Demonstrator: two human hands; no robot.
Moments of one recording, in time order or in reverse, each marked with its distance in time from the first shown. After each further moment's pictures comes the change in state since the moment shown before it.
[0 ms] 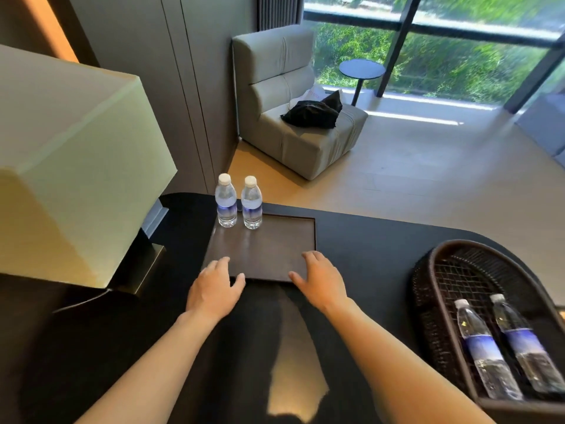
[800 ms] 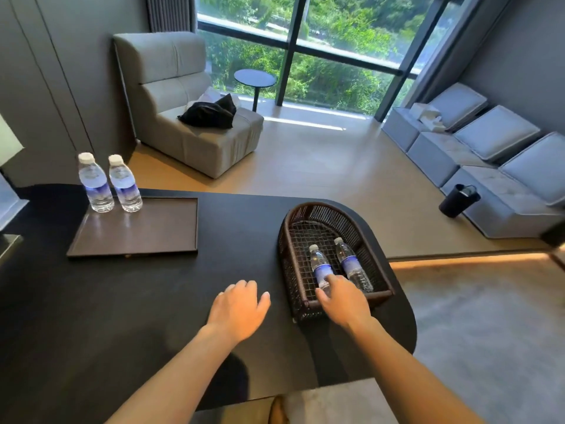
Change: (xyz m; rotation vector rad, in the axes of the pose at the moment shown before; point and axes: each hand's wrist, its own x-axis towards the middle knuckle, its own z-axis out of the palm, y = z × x) left_hand -0.235 0.223 0.142 0.110 -0.178 0.485; right_hand -0.287 0.238 -0.139 -0.136 0.076 0.418
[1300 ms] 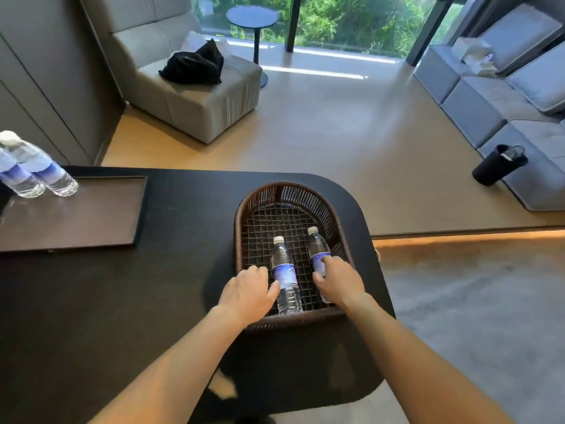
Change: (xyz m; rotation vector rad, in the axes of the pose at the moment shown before) left_hand 0.147 0.153 0.102 0.030 -0.184 -0.085; right_hand 0.164 0.164 0.001 0.033 -0.181 -0.009
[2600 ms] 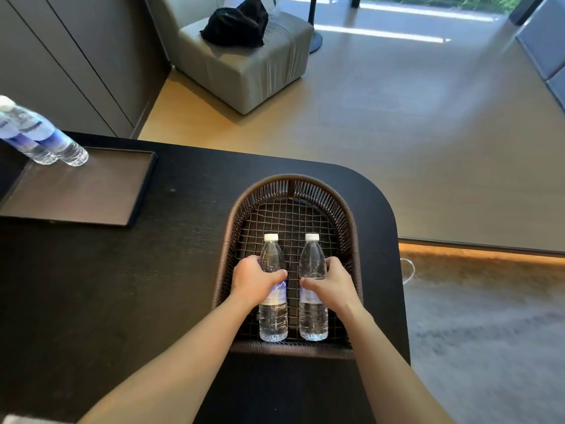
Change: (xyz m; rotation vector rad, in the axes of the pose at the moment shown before) left_hand 0.107 0.024 0.048 -0.636 0.136 -0.548; right_hand 0.093 0.032 0.024 0.675 -0.302 0.064
